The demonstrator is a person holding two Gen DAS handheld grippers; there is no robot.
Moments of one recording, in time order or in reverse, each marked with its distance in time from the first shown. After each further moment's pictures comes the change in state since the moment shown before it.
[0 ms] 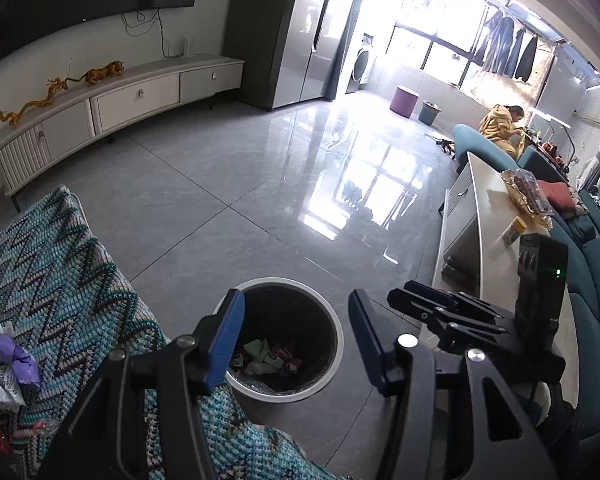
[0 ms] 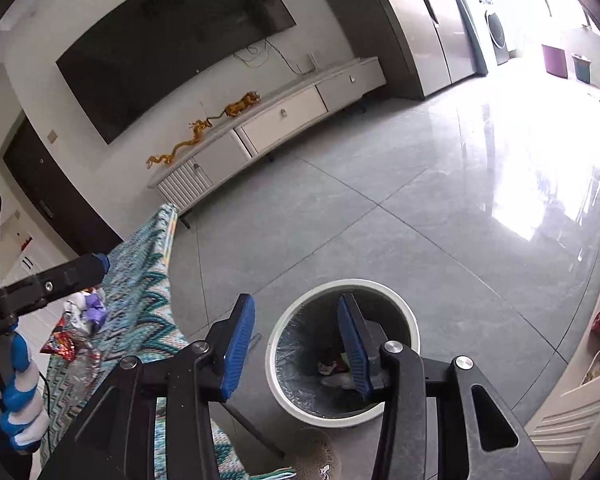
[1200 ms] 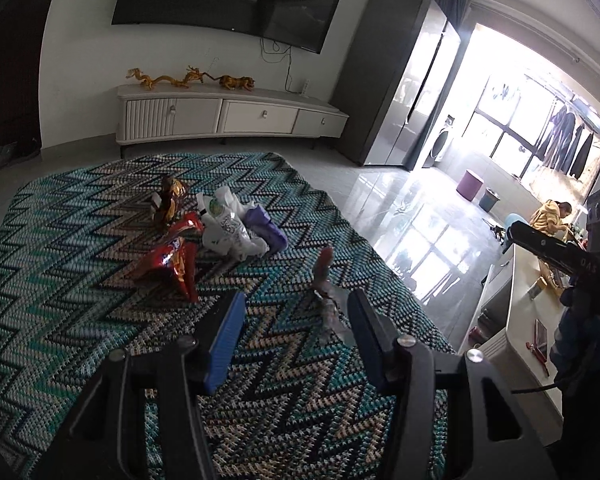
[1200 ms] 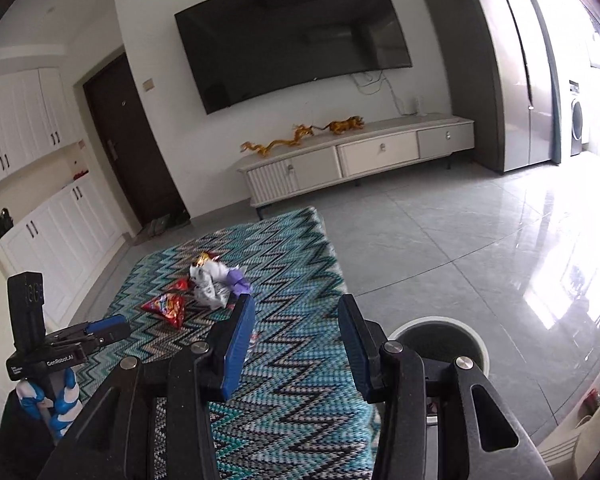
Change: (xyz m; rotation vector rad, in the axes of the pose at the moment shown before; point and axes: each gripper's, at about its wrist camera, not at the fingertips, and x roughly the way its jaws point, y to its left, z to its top) left arm -0.206 0.169 -0.172 -0.306 -0.203 0.176; right arm -0.055 0.220 -0.023 -0.330 -0.027 0.138
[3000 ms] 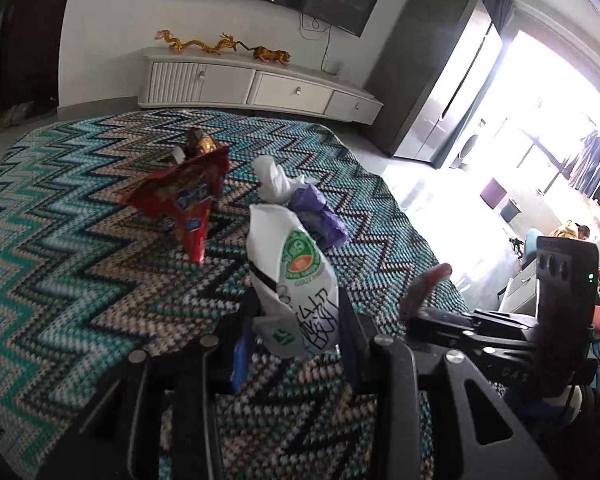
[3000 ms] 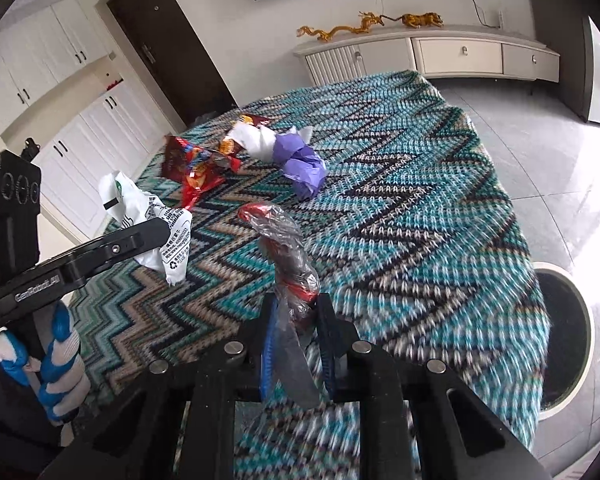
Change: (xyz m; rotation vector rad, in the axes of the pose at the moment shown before) left arm 0.071 0.045 -0.008 -0.112 0.058 0.066; right arm 0.170 0.048 -0.062 -0.073 0.368 0.204
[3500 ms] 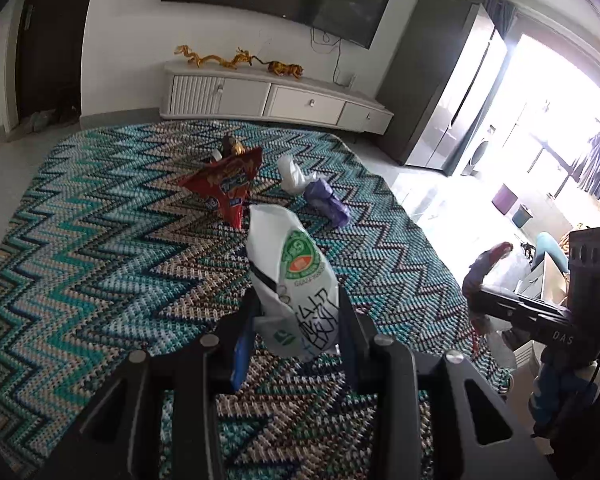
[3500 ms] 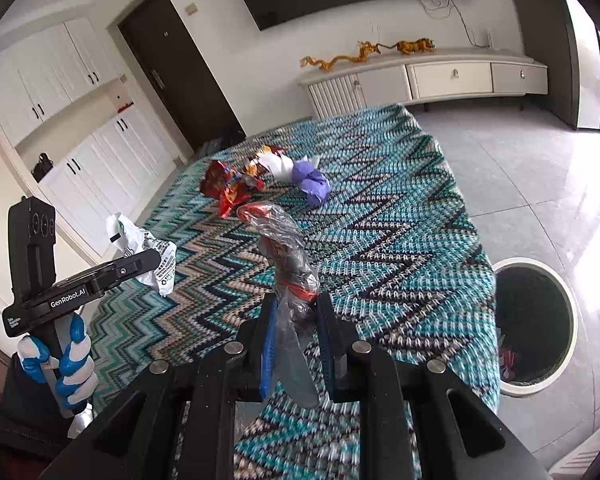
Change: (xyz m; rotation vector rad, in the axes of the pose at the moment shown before) left arm -0.074 -0.003 -0.036 0.006 -0.055 0.062; right arm -0.076 0.012 -0.027 0.011 -0.109 0.018
